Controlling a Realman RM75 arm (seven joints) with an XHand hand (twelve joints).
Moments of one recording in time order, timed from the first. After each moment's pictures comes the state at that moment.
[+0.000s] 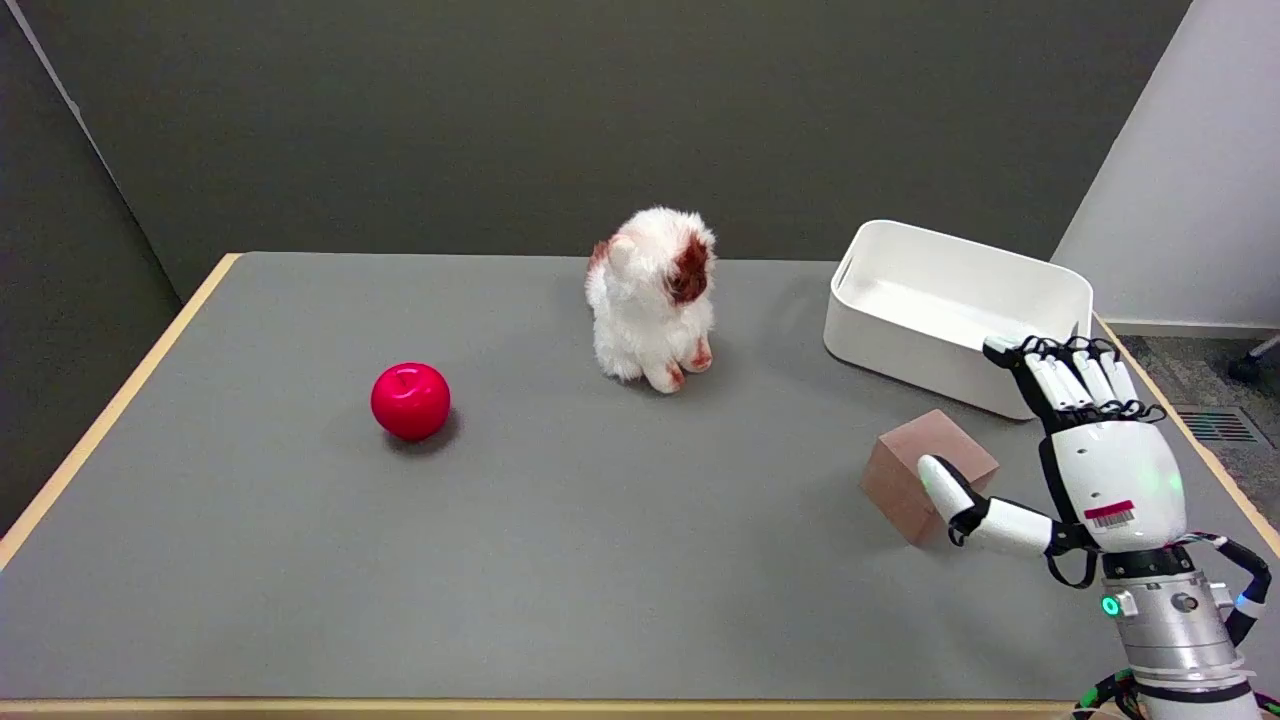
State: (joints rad) arm -0.61 -0.89 -1.93 1.39 0.95 1.49 -0.06
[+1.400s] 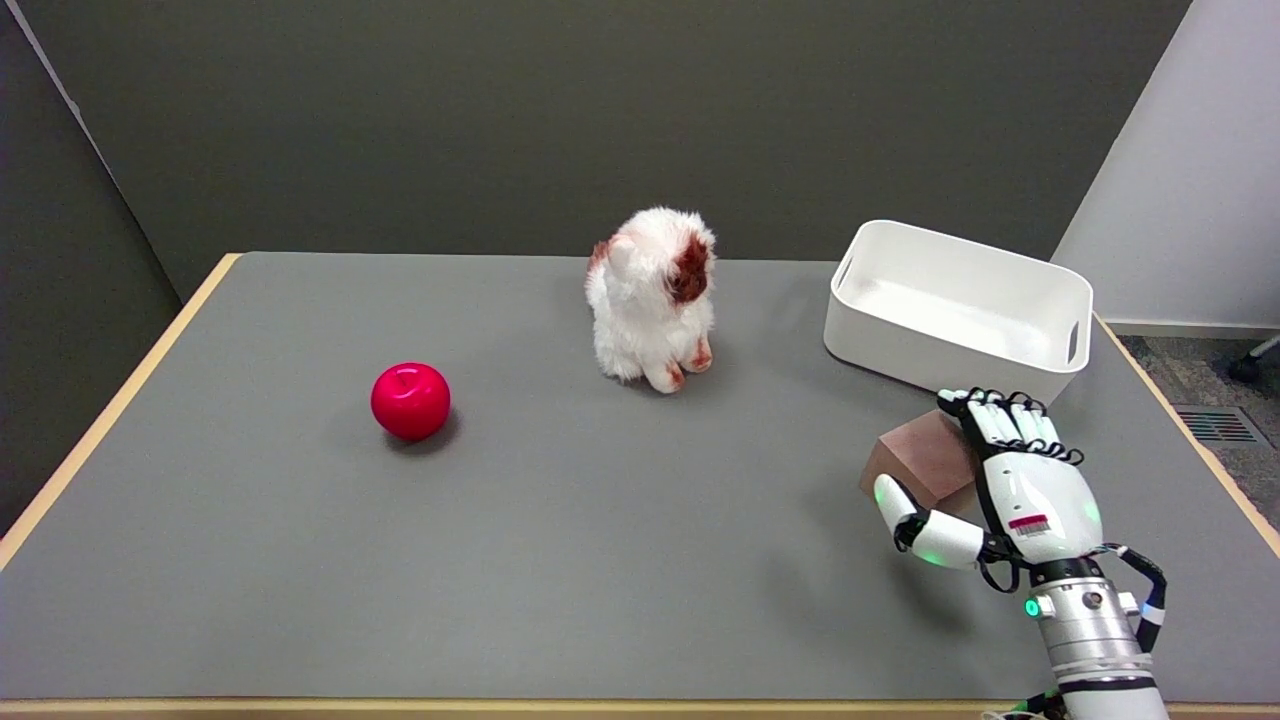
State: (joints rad) arm -0.47 -0.91 -2.15 1.40 1.26 1.37 -0.22
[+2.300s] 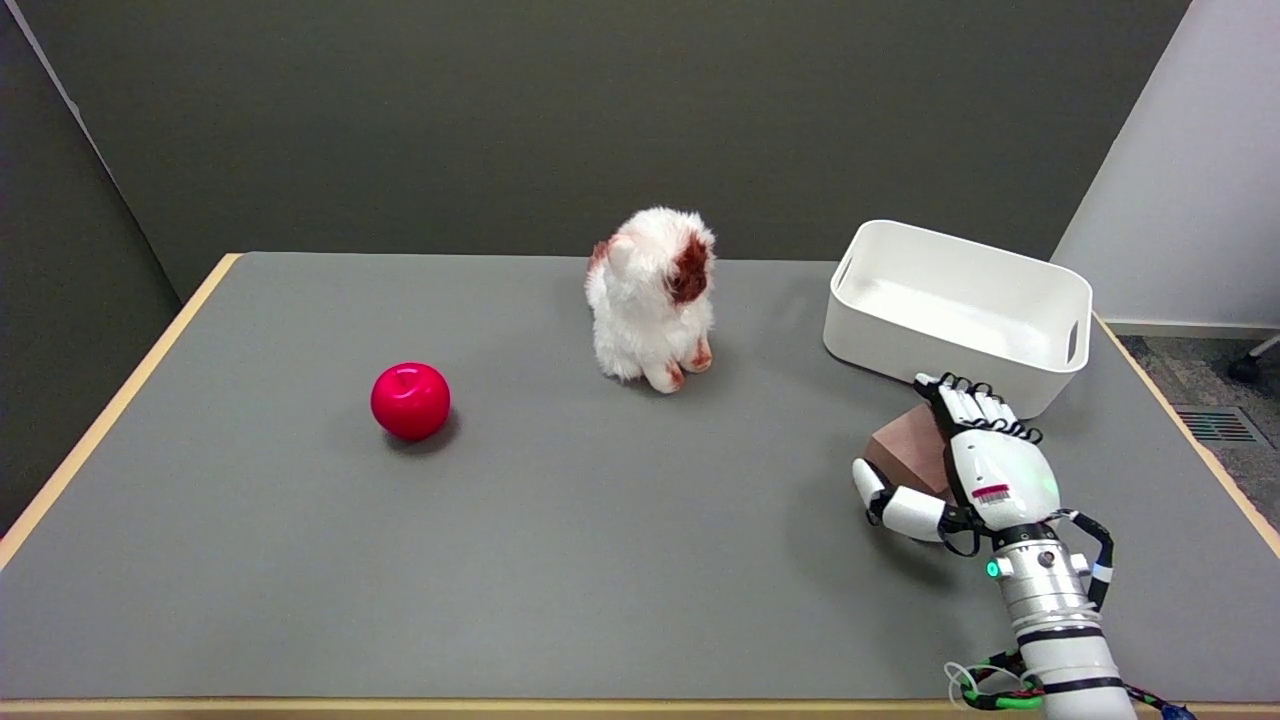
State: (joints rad) arm -0.33 -0.93 -2.17 1.33 1.32 1.25 -0.22
